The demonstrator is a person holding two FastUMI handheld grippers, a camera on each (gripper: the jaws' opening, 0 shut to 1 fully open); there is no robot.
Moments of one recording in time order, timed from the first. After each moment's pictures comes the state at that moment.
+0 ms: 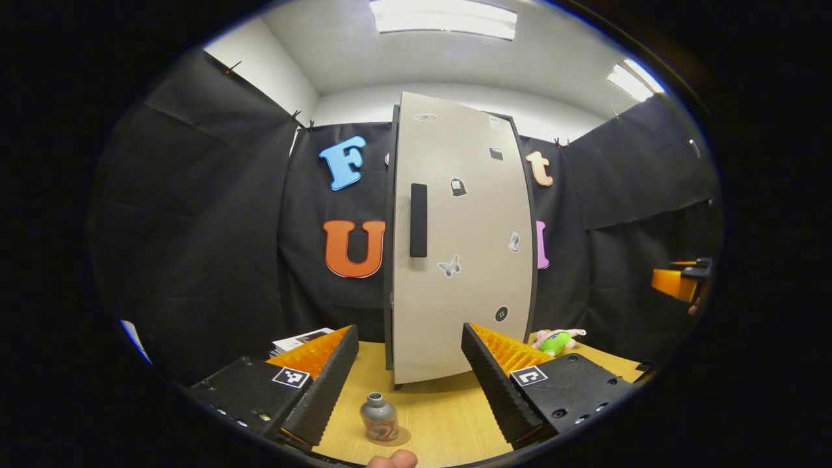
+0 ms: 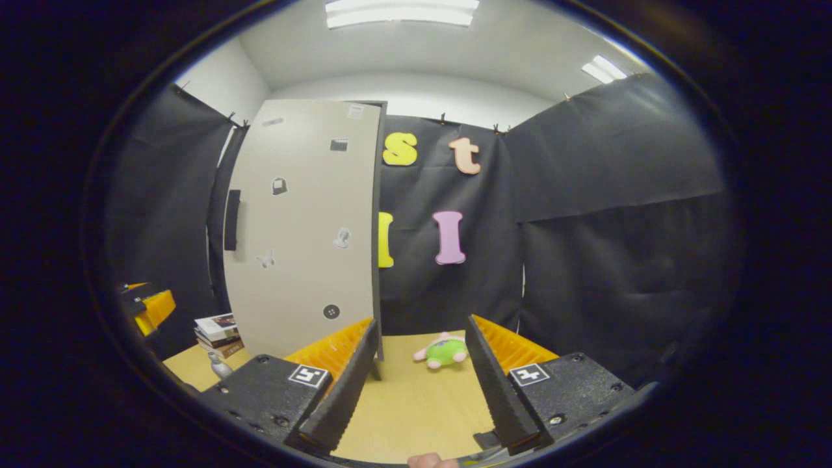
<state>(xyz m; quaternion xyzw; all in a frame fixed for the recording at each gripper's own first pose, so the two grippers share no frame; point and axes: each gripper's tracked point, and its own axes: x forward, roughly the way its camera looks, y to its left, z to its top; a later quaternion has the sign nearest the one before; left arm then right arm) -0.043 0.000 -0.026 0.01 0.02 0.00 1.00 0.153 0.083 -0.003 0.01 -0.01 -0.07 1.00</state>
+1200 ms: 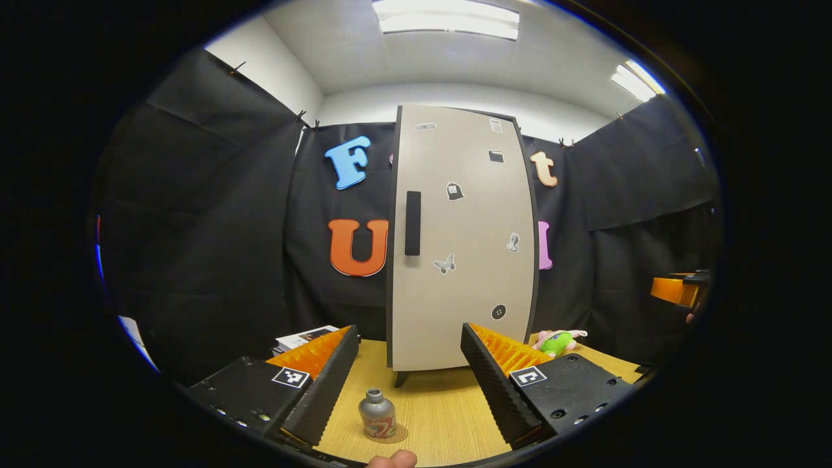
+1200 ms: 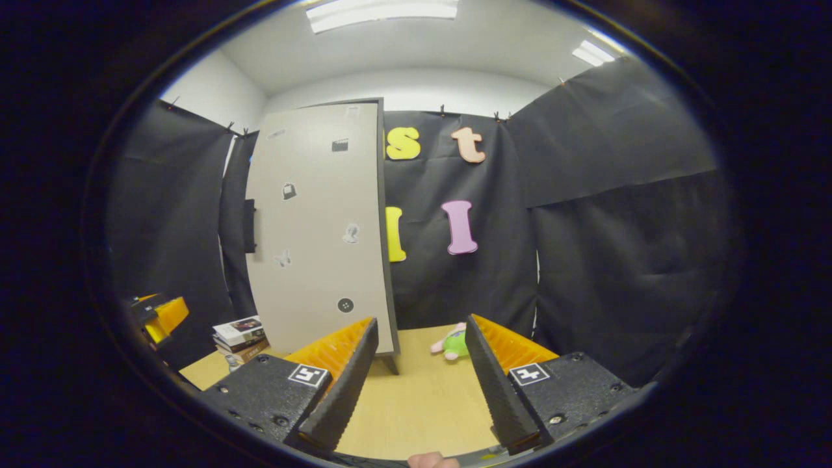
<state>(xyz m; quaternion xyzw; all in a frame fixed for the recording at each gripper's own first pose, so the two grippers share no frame) -0.049 0.001 -0.022 0.02 0.02 0.02 1.00 0.152 0.092 0.001 0.04 -0.01 -0.03 1.00</state>
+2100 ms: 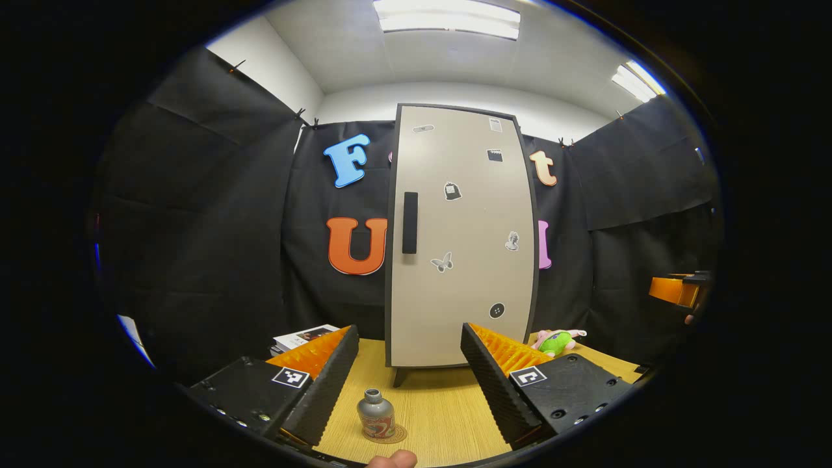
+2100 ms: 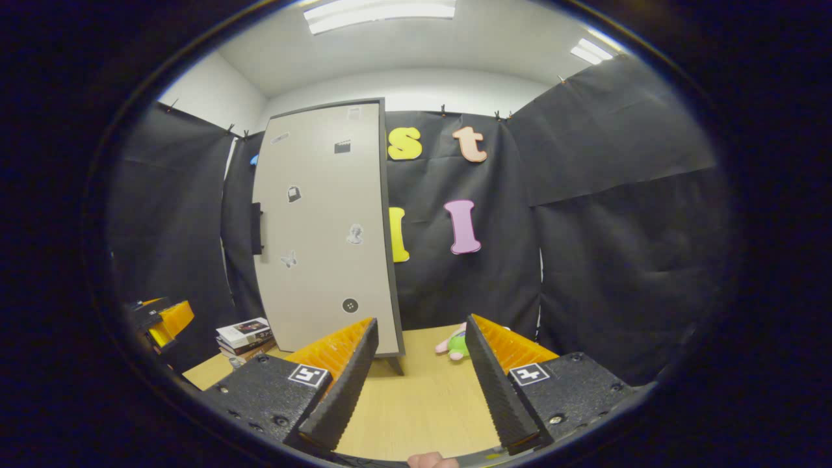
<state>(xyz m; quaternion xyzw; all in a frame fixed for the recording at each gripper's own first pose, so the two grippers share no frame) -0.045 0.002 -0.023 0.01 0.03 0.01 1.00 0.161 0.097 -0.003 0.04 -0.01 -0.03 1.00</state>
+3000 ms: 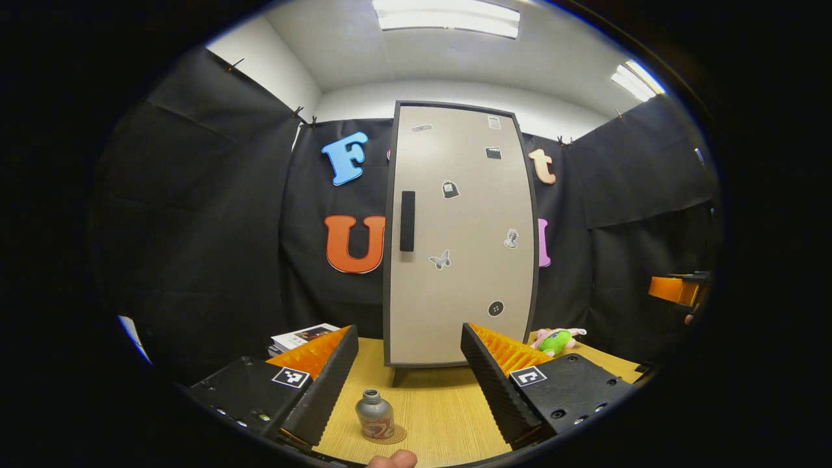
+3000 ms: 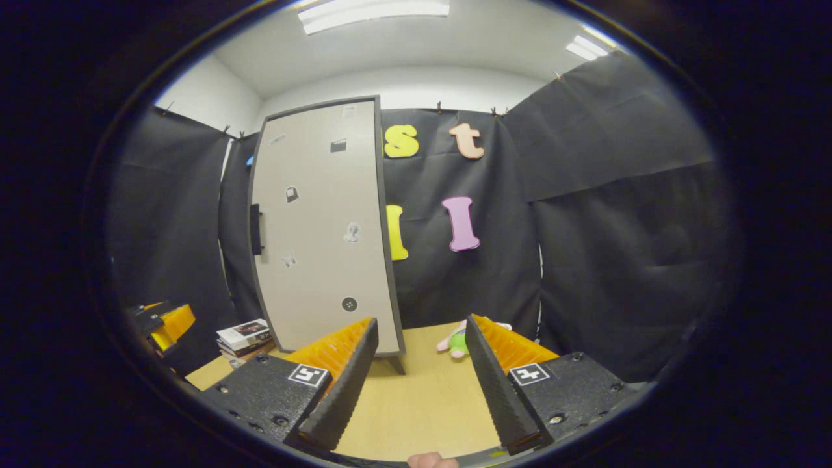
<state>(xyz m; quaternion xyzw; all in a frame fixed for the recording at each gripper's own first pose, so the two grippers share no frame) -0.040 0.000 -0.028 0.01 0.03 0.01 1.00 0.167 0.096 -0.010 0.06 -0.01 -0.03 1.00</state>
